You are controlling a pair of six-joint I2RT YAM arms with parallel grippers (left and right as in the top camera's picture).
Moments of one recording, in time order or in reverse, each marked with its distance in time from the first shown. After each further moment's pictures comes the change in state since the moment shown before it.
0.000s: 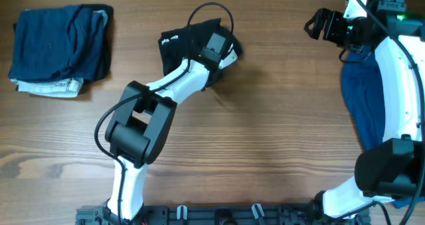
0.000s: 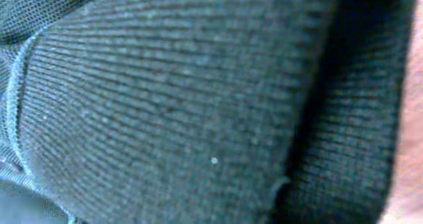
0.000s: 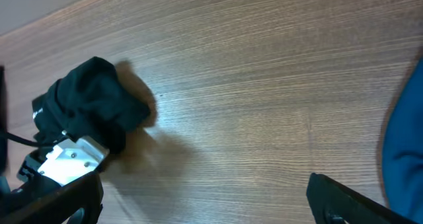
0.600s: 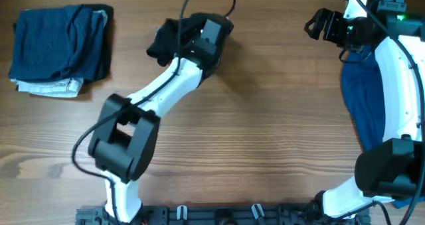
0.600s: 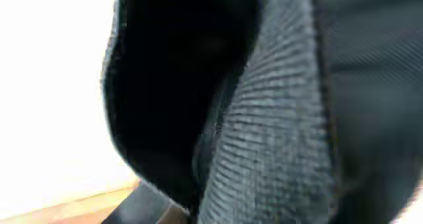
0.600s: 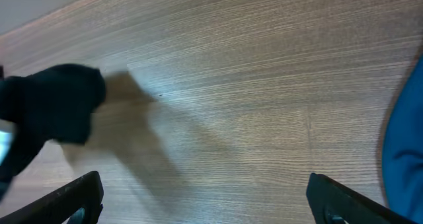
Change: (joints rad) left arm 0.009 -0.164 -0.007 0.214 -0.399 0.221; right arm 0.000 0.000 0.000 -0.002 0.000 0.000
